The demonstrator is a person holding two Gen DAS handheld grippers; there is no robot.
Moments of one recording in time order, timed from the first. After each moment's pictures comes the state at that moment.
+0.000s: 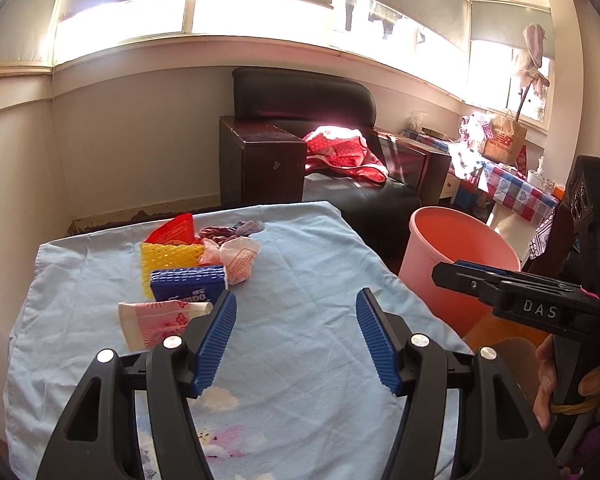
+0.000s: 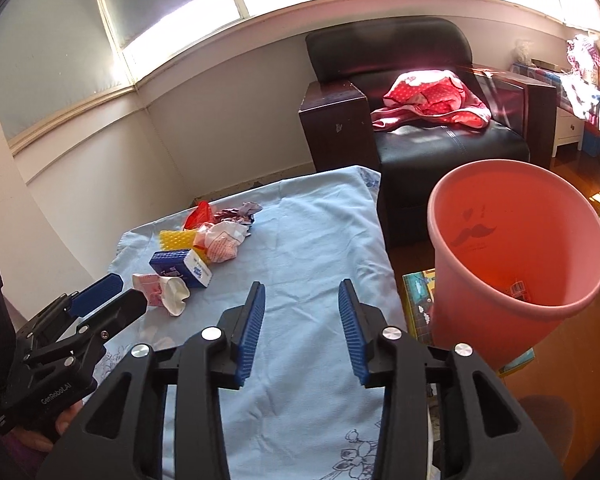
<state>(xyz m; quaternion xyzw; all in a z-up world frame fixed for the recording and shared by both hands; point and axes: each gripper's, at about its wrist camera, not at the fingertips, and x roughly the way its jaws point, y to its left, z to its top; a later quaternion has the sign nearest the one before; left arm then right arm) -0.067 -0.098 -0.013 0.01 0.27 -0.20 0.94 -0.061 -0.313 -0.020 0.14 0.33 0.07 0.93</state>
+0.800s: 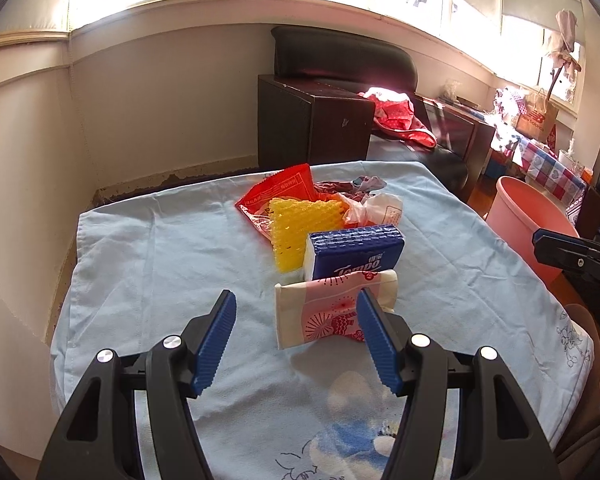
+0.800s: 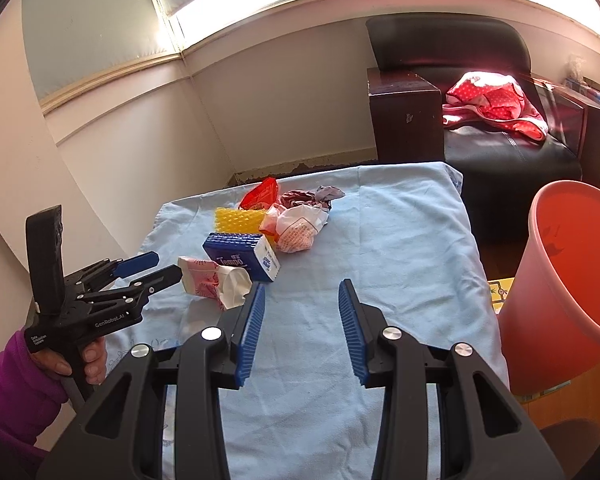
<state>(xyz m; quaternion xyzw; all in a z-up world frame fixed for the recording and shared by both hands) 0.014 0.010 -0.054 0.04 0.35 -0.18 0.92 -0.030 -0.241 -0.021 0.11 0.34 0.15 0.92</state>
